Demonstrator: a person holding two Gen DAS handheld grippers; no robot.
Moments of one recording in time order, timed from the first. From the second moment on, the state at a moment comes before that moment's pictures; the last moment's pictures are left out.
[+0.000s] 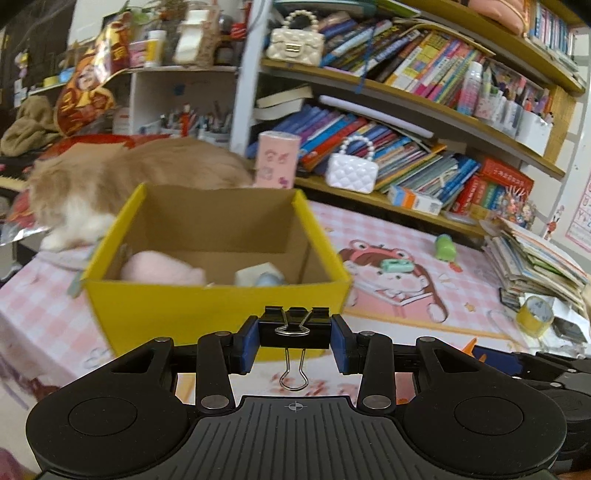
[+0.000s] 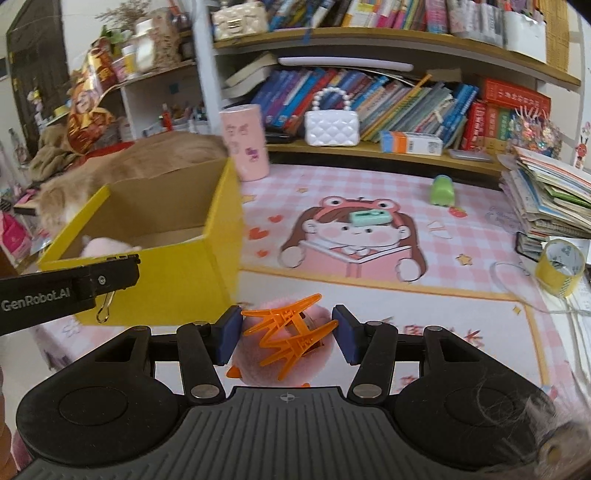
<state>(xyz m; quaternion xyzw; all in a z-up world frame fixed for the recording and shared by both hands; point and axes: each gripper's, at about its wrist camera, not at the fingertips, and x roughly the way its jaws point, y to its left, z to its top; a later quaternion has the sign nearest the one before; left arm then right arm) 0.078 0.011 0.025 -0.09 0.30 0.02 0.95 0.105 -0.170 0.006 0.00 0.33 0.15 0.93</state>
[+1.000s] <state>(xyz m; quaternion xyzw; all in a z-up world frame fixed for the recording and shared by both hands) -0.007 0.099 0.022 -0.10 0.29 0.07 0.95 0.029 -0.075 0.010 -0.01 0.32 0.20 0.92</state>
